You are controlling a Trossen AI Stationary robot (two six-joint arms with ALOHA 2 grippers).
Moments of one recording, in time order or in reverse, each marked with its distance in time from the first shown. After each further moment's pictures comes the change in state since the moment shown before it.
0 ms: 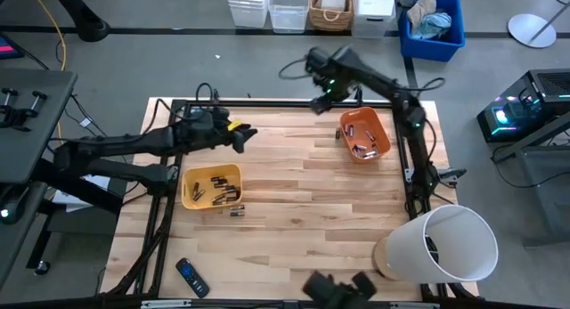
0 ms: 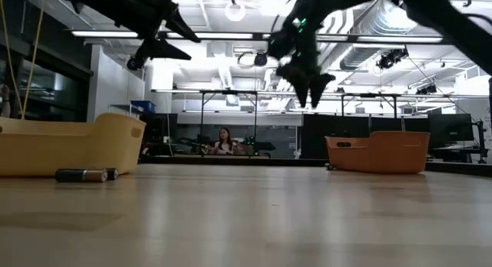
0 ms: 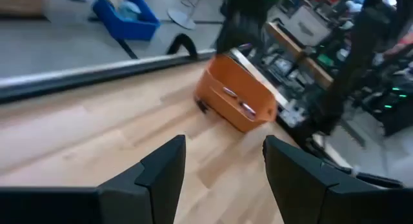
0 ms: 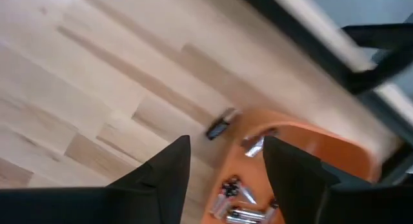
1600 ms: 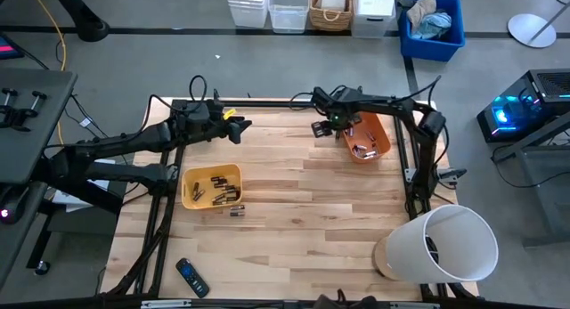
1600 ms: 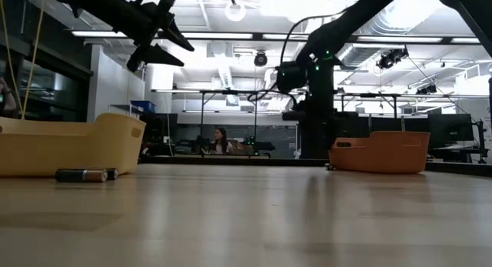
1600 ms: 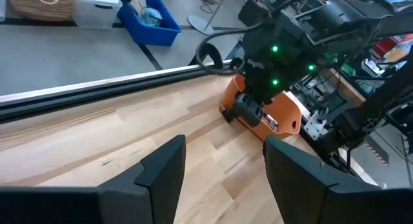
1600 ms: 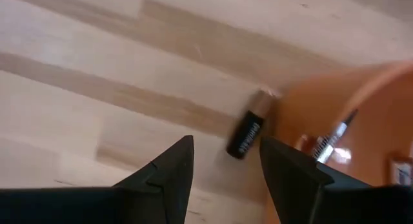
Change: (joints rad) left arm 0.125 -0.037 -0.003 -0.047 0.042 0.033; right arm 0.078 -0.202 -0.773 0.628 0.050 0.365
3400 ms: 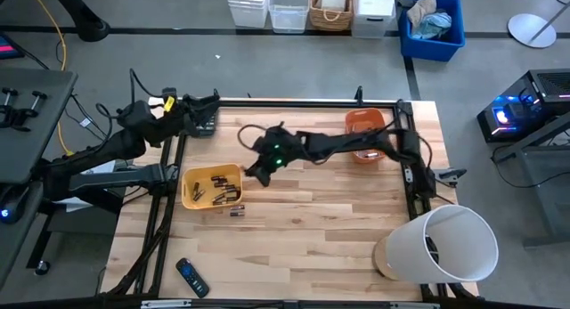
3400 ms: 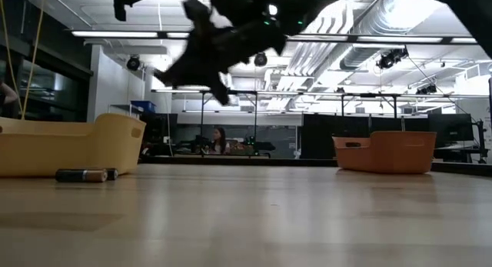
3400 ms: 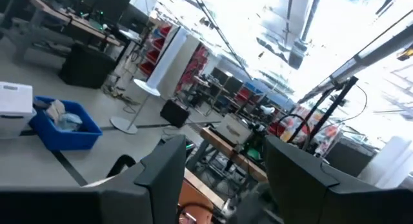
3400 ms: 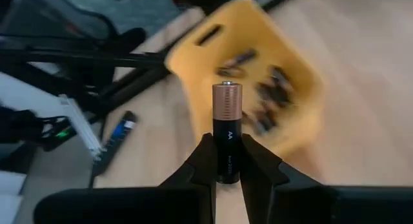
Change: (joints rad) left arm 0.003 -0.338 0.002 0.204 0.056 0.061; right arm 0.461 0.147 0.177 0.892 -0.463 -0.139
